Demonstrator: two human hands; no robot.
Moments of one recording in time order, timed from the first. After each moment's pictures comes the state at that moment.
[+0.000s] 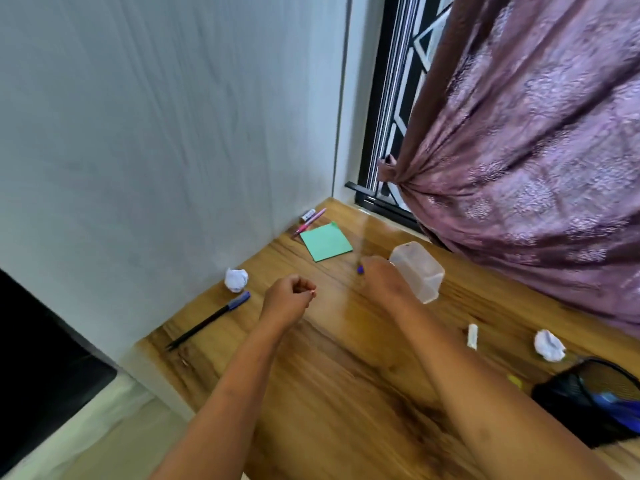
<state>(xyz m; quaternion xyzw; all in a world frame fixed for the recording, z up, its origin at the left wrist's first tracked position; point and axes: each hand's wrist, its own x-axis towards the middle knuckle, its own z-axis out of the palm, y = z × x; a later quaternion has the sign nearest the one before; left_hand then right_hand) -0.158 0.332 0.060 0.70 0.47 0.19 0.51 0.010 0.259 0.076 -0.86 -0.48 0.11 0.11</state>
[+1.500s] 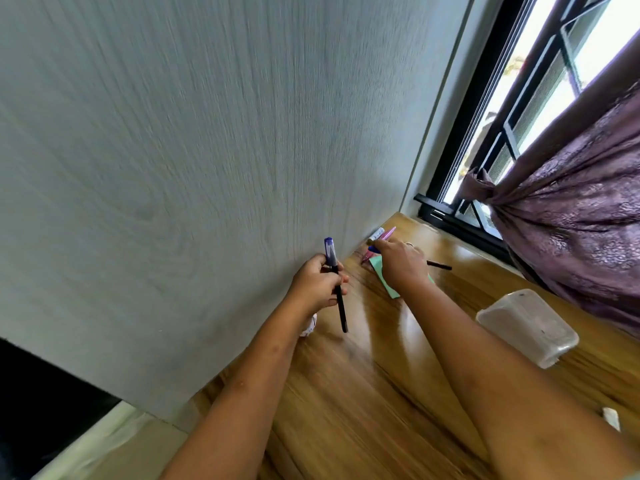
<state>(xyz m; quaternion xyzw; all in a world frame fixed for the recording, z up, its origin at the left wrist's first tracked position) -0.174 0.466 0.084 0.58 0.43 0.20 0.66 0.014 0.442 0.036 -0.85 -0.53 -0.05 0.05</state>
